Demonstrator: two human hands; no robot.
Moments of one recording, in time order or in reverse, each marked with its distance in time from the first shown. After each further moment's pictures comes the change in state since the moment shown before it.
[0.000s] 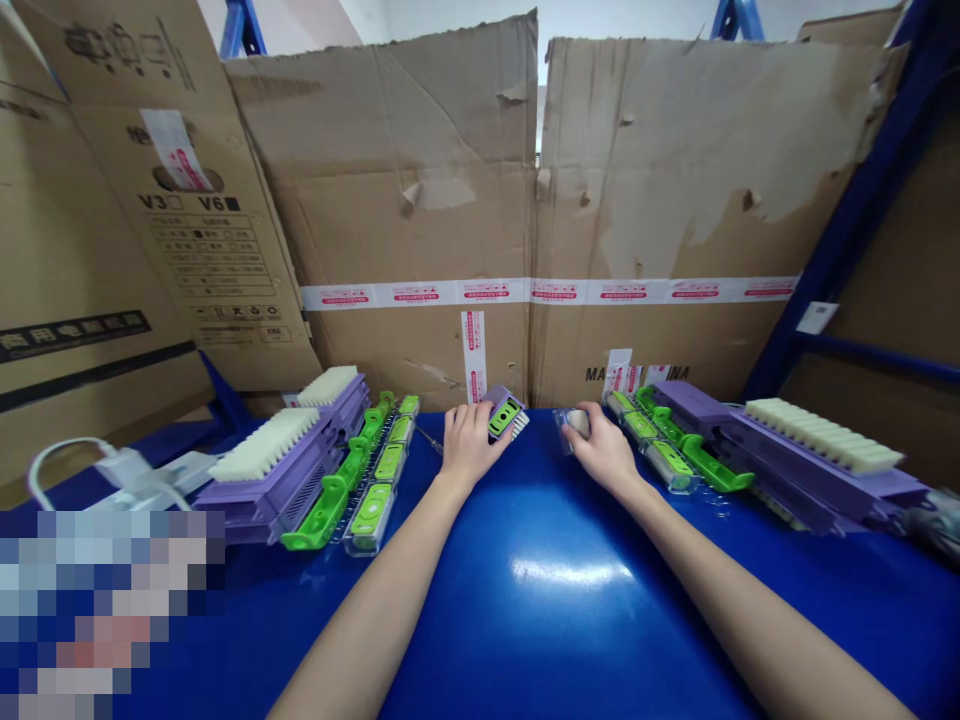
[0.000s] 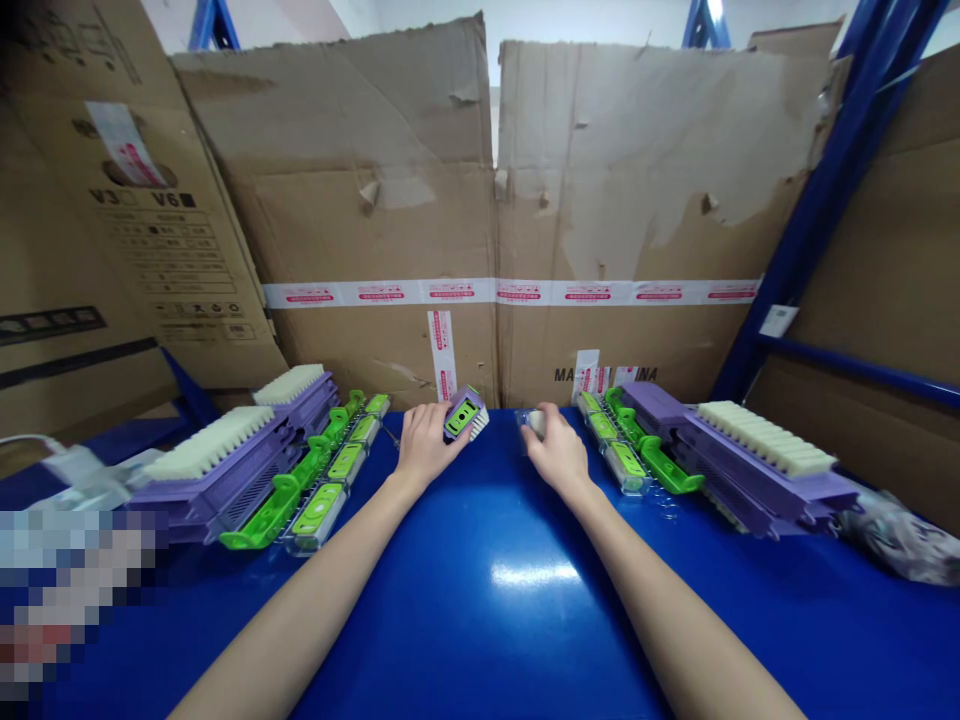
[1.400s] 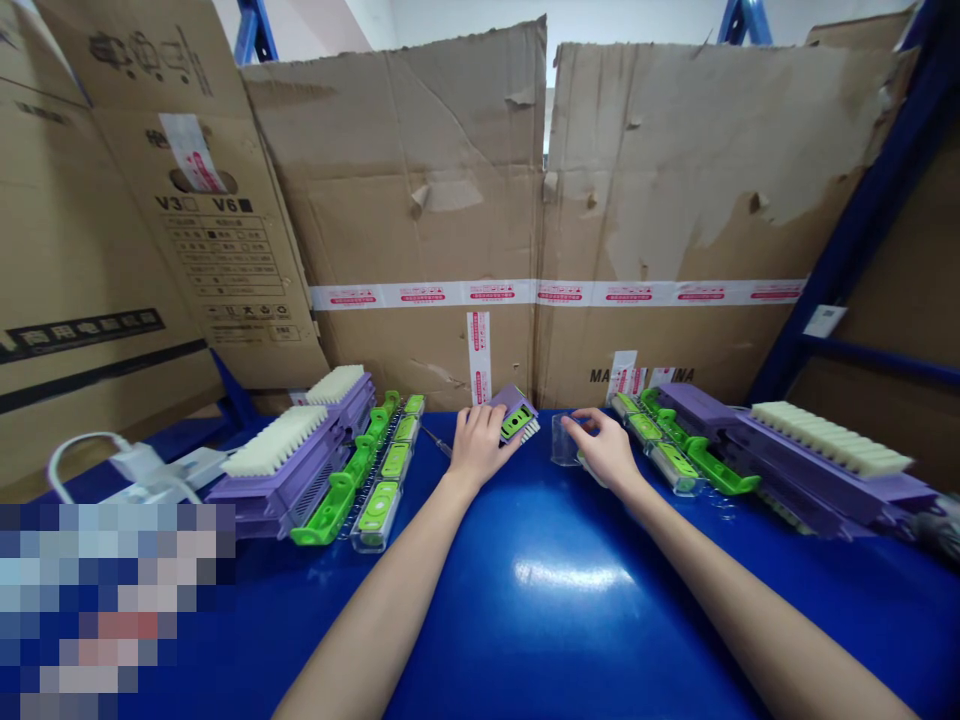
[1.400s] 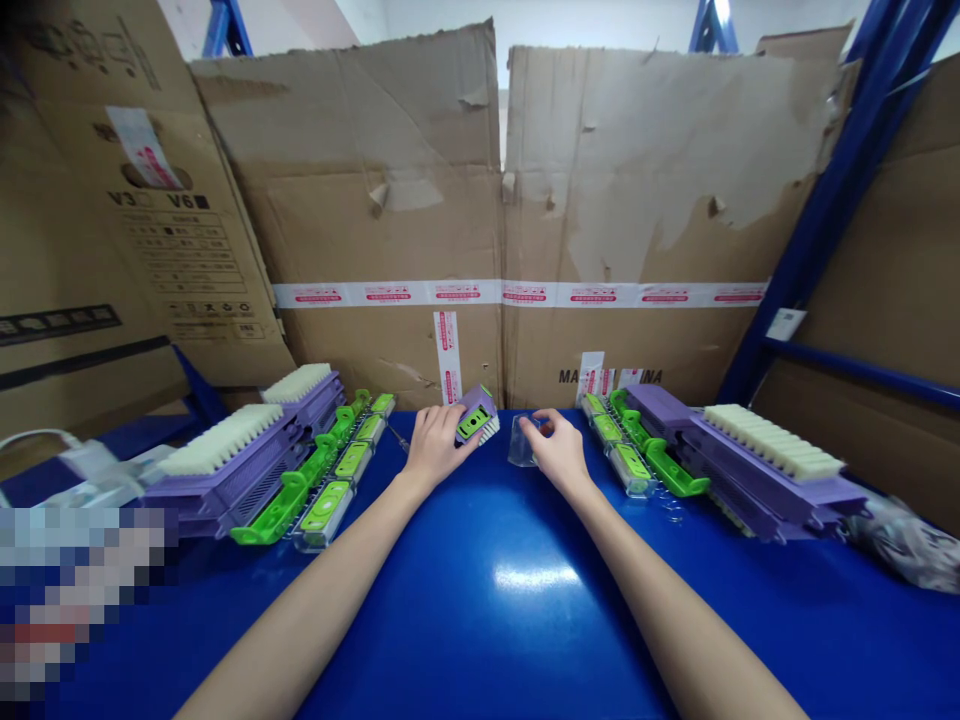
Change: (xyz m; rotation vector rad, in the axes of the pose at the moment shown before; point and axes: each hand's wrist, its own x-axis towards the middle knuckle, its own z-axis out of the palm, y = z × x) left_hand 0.000 0.002 0.000 -0.035 -0.029 0.105; right_hand 0.000 -0.001 0.005 0.097 0.051 -0.048
